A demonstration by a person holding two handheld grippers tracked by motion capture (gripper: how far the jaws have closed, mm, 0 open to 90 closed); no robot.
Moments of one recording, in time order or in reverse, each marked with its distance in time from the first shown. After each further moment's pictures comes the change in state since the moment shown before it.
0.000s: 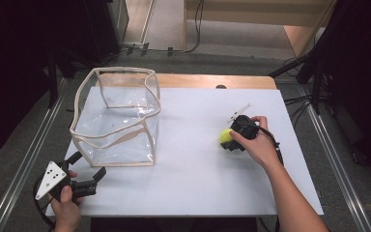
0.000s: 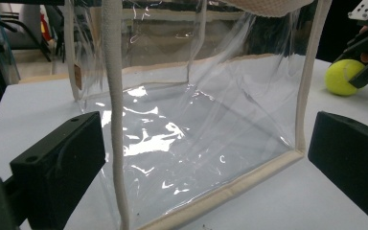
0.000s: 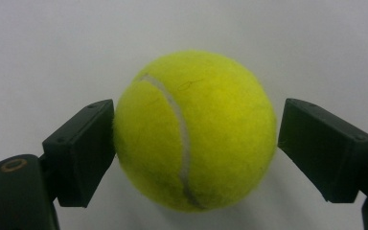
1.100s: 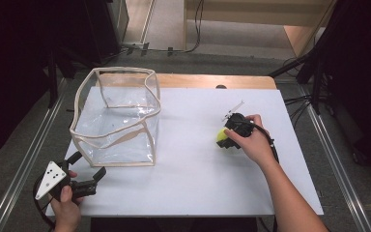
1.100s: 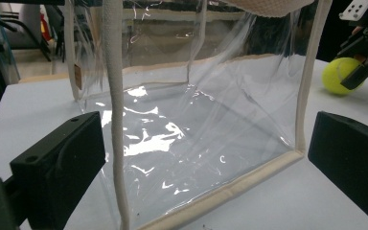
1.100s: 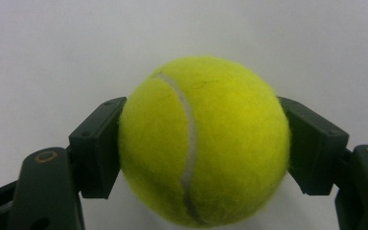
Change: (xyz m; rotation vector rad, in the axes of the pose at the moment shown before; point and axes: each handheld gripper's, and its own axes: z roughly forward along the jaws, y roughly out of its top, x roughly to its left) left arm 0.000 0.000 0.000 0.001 0.001 -0.002; right arm 0.006 0.017 0.003 0.040 0.021 -0.004
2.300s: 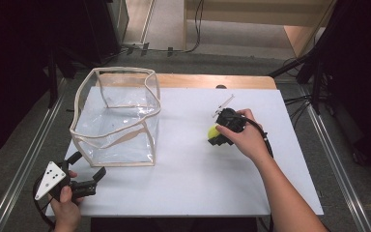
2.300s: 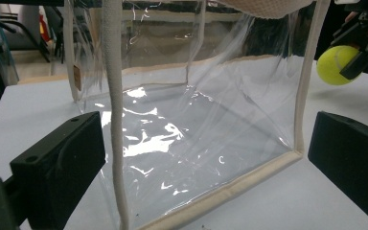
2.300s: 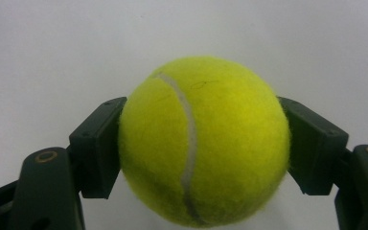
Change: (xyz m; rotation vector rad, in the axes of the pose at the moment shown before) left arm 0.000 0.000 -0.001 -0.006 -0.006 -0.001; right arm 0.018 0.031 -0.013 -0.007 0.062 -0.089
